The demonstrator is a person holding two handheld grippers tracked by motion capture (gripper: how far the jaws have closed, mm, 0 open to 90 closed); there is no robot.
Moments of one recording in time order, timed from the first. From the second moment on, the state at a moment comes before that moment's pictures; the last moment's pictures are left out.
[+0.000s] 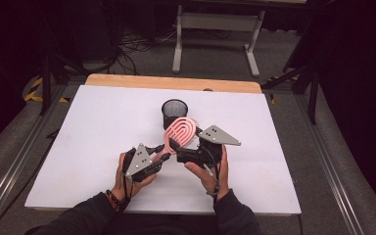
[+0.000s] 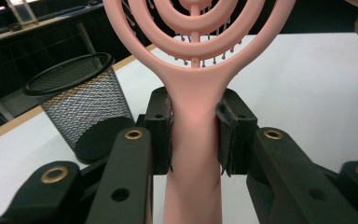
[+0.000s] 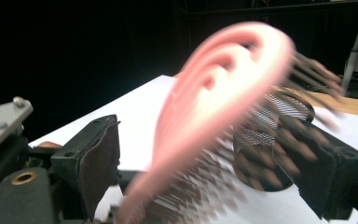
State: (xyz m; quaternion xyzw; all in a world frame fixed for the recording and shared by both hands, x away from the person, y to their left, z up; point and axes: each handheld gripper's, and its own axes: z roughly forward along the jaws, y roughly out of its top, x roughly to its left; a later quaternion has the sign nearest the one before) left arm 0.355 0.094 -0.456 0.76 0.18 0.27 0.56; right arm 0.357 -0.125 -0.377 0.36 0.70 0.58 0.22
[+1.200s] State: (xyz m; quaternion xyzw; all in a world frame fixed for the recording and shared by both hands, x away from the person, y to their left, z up) left arm 0.350 0.075 -0.462 0.78 0.16 0.29 0.53; right arm 0.334 -0.124 -0.370 0.34 0.69 0.61 0.20
